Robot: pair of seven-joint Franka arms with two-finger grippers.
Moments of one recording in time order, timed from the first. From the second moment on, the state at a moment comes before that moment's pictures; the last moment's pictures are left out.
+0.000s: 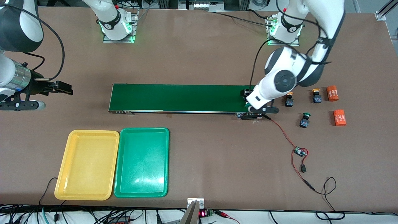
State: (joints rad) left arm -0.17 0.29 -0.21 -1.95 -0.10 2.03 -0.38; right arm -0.02 0.18 0.03 -1.60 -0.01 1.62 -0.01
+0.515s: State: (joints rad) left arm 0.20 0.33 -0.19 -1.97 0.09 2.11 -0.34; right arm -0.02 0.18 0.03 -1.60 -0.01 1.60 -0.01
